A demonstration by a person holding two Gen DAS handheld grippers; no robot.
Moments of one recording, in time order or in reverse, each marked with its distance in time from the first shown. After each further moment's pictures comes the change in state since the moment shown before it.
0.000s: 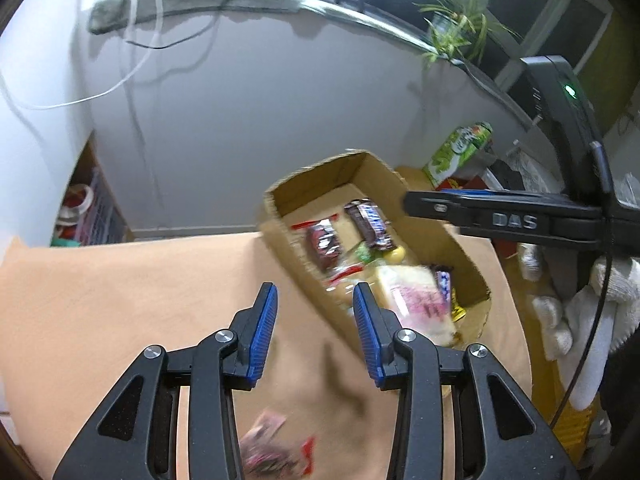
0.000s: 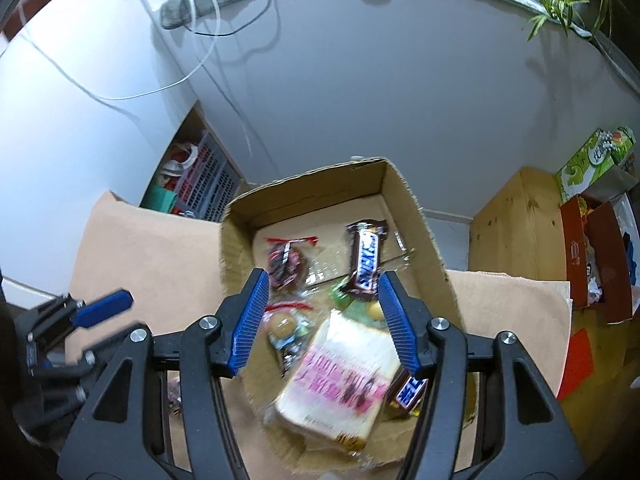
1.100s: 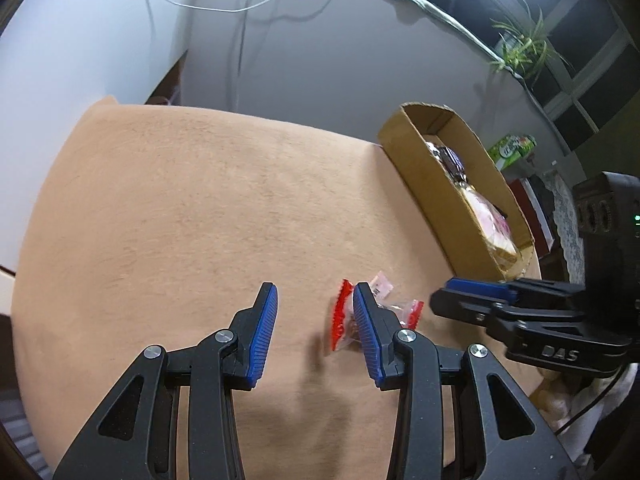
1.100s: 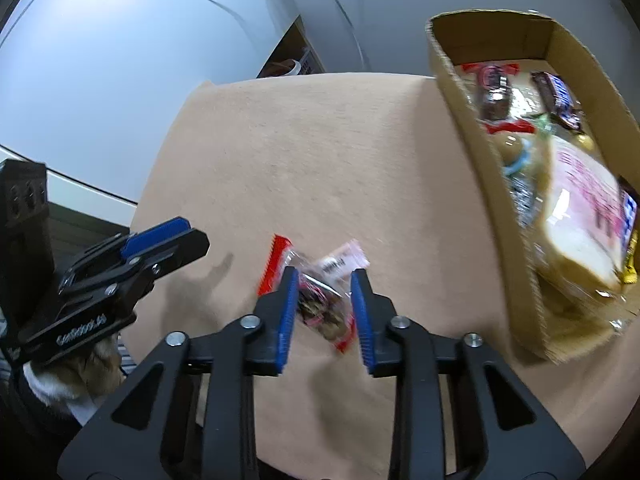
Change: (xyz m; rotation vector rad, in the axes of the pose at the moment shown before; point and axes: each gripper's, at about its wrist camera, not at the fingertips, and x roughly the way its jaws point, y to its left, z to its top) left arm -0.052 0.085 -0.112 -0.213 0.039 0.083; right arm 0.041 0.127 -0.122 -0.036 0.169 0.279
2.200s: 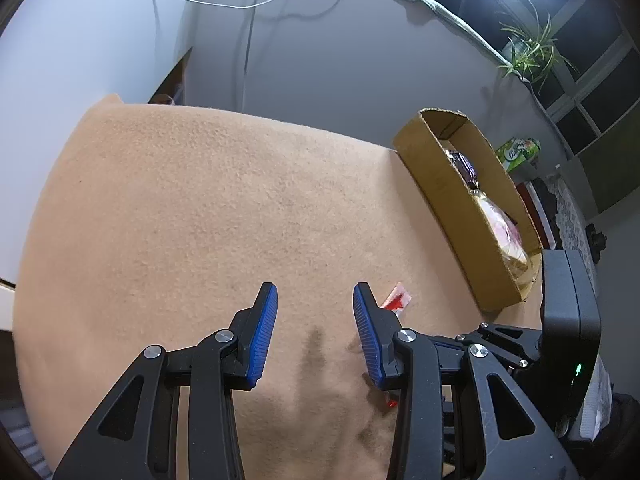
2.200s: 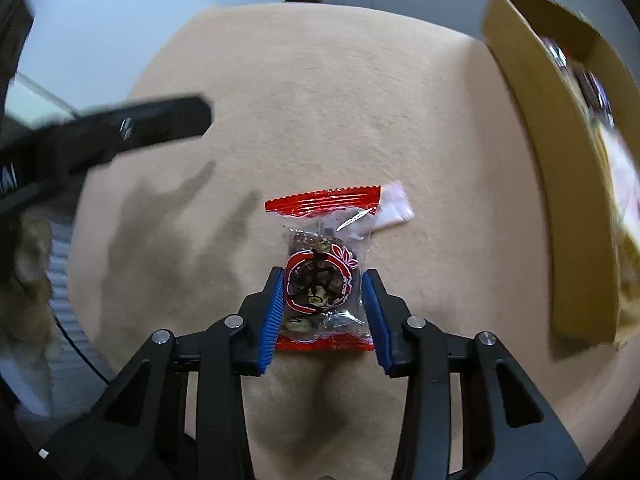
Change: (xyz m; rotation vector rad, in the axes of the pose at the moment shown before) left arm 0.008 0.015 0.009 0.005 0.017 -0.002; right arm 0.056 0.038 -0.043 -0.104 0.094 -0.118
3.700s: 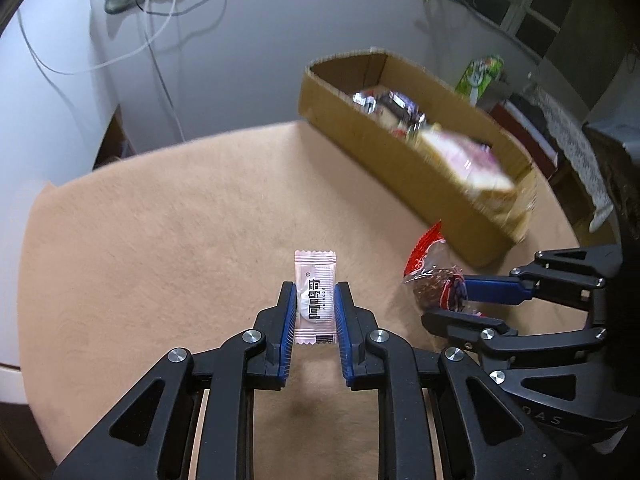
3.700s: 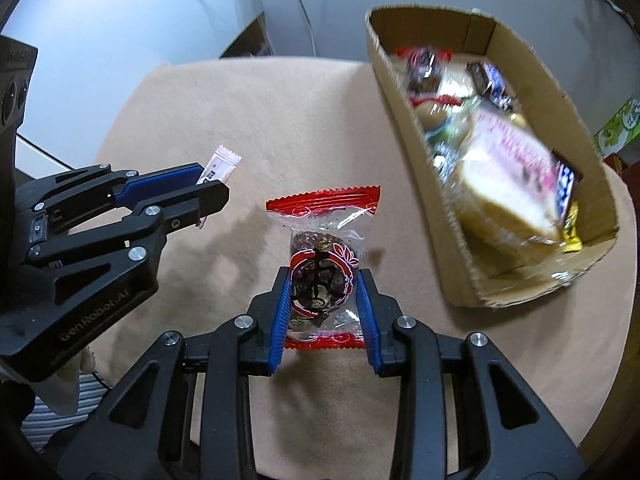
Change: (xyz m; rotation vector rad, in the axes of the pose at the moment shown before) left arm 0.028 -0.091 -0.008 0.337 0.006 0.059; right arm -0.068 -0.041 0.000 0.077 -0.119 -0.106
